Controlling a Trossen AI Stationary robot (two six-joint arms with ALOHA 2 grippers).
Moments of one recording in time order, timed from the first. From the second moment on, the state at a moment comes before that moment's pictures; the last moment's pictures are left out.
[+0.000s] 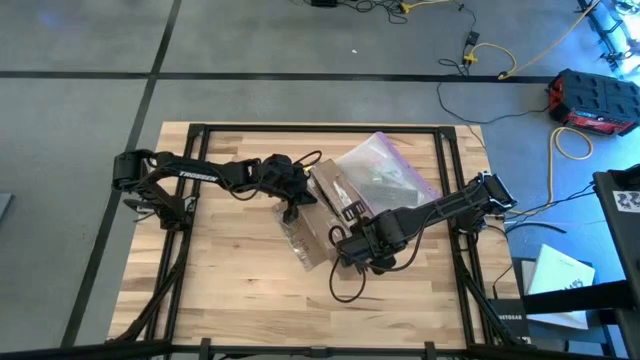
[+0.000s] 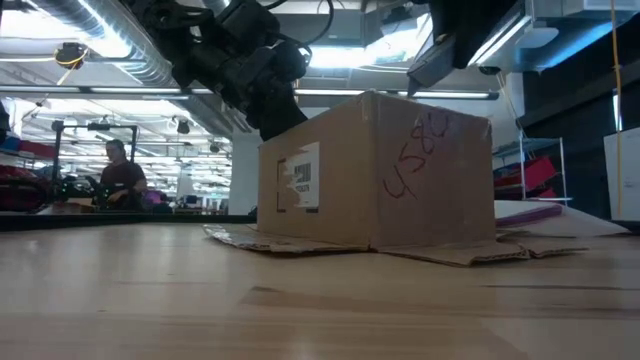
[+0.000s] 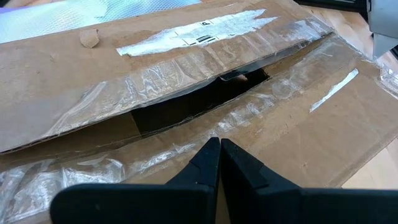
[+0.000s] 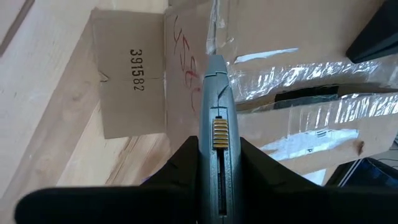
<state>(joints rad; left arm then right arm) 0.20 1.57 0.85 0.10 0.23 0.05 0.38 1.83 1.71 -1.35 0.30 -0.19</state>
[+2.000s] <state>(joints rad) 0.20 1.57 0.85 0.10 0.23 0.08 0.36 1.76 1.61 -1.33 0.30 -0.24</state>
